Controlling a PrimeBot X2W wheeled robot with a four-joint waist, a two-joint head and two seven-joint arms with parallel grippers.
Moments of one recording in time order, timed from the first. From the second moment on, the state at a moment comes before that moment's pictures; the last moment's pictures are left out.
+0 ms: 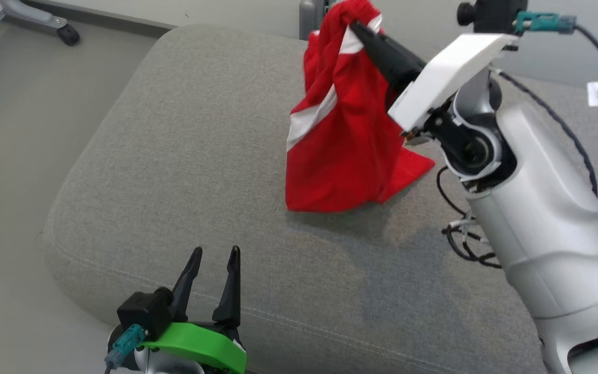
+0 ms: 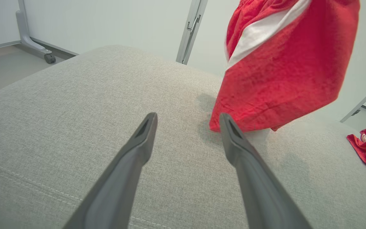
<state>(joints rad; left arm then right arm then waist) -0.01 0.05 -0.42 0.09 -0.53 0.05 -0.25 -0.72 -0.08 0.43 0.24 0.90 -0.05 0.29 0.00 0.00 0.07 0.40</state>
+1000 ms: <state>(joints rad) -0.01 0.05 -0.38 0.06 -0.52 0.07 -0.25 -0.38 -0.21 0.27 0.26 0.95 -0.12 0.27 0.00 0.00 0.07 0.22</state>
